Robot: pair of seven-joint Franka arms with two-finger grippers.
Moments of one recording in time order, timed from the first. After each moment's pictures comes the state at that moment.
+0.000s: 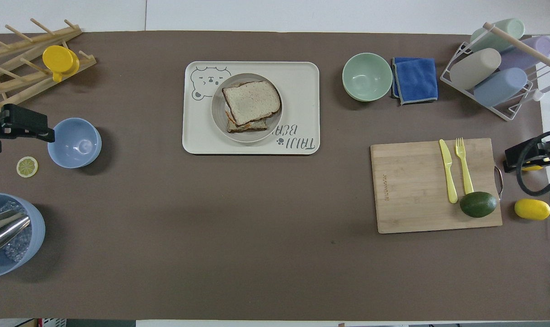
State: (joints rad) left arm -0.08 -0.04 0.01 -1.61 -0.06 1.46 -0.14; right arm 0.03 -0.02 -0.08 -1.59 -0.05 1.39 -0.02
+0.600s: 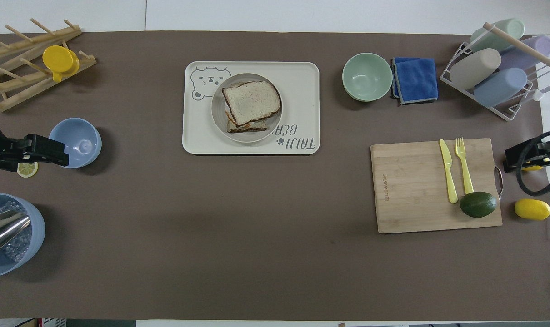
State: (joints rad) left arm -0.05 -0.06 -0.02 -1.64 -0.05 1.50 -0.10; right arm 0.03 -0.02 -0.08 -1.59 -0.05 1.39 -0.02
